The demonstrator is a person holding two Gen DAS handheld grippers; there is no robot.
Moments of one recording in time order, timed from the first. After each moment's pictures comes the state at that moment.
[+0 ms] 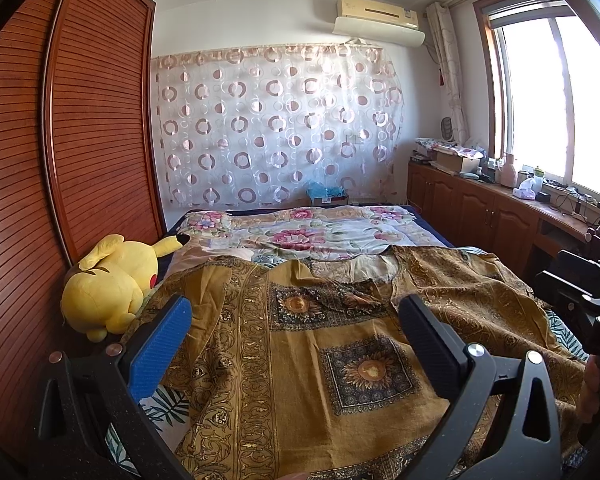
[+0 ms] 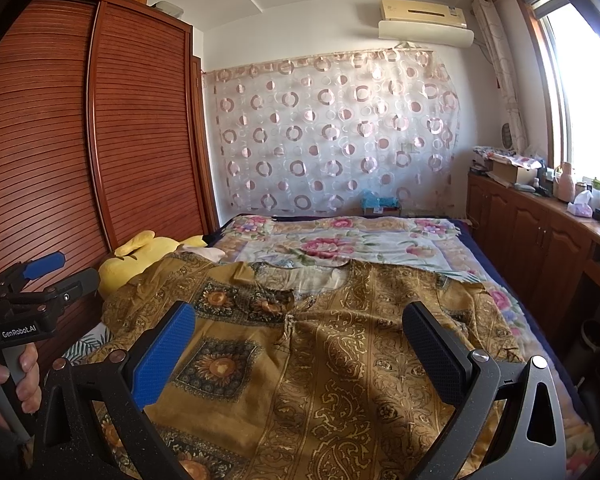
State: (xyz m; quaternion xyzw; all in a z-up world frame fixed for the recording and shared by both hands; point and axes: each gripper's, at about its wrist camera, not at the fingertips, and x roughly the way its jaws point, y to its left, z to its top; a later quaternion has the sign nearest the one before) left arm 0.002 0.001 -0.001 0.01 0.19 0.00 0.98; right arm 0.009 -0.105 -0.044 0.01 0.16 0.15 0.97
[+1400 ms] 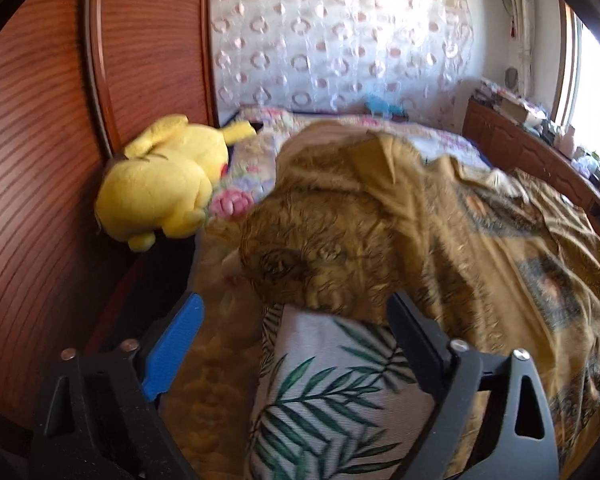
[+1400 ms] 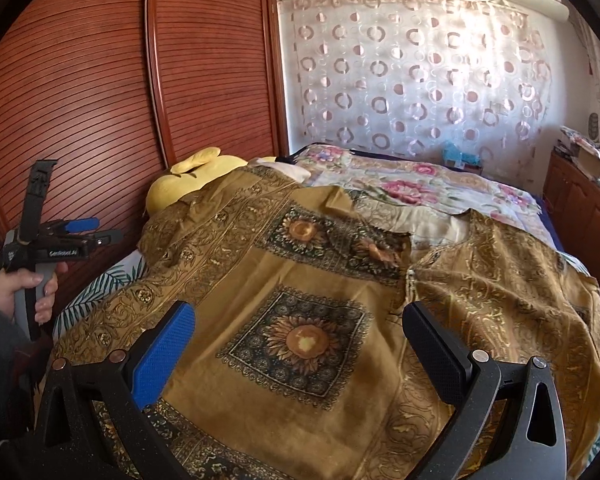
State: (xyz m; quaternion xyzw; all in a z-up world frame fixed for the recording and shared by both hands) left arm 0.055 0.201 -0.102 -0.04 0.36 0.06 0.93; right arm 0.066 -0.061 -0.067 -0.06 0.26 0.28 0.92
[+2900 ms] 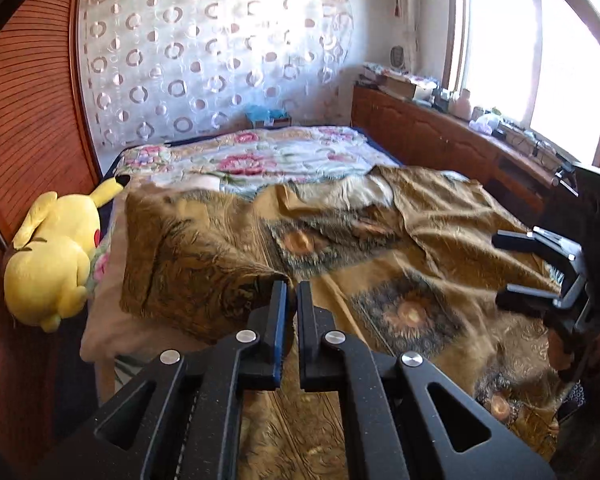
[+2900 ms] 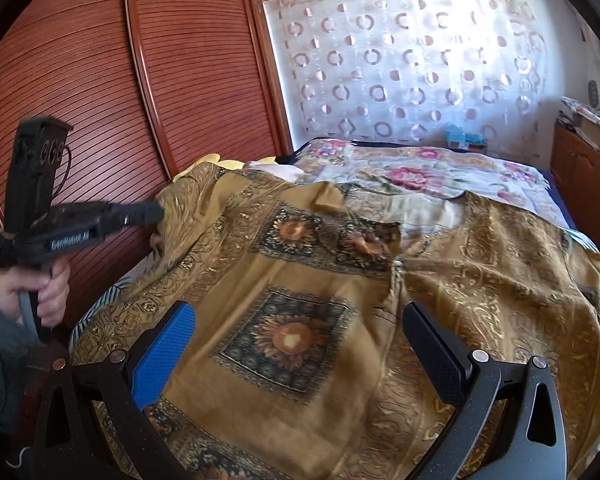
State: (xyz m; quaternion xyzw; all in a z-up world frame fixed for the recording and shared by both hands) left arm 0.081 0.085 -0.047 0.02 0.34 -0.13 0.93; right arm 0.057 -0.109 -0.048 -0.02 0.27 0.28 0.92
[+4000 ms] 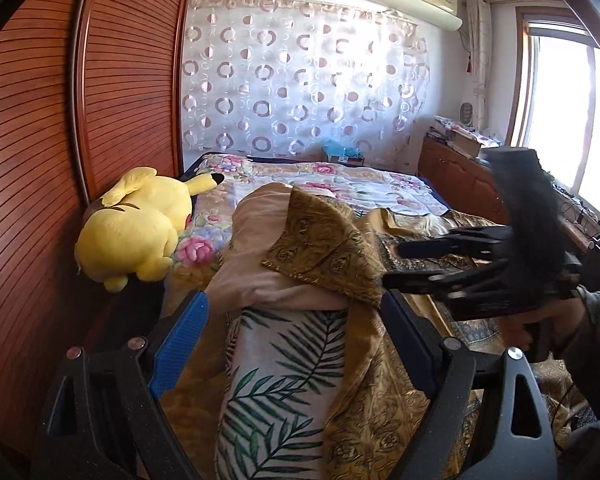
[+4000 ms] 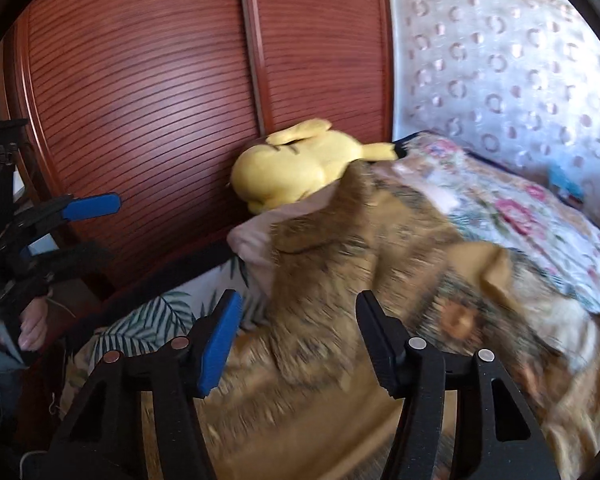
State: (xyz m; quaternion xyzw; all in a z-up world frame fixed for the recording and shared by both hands) left arm 0.008 0.183 -0.046 -0.05 0.27 -0.01 0.96; right arm 0.142 0.070 -0.046 -0.14 0.30 0.45 0.83
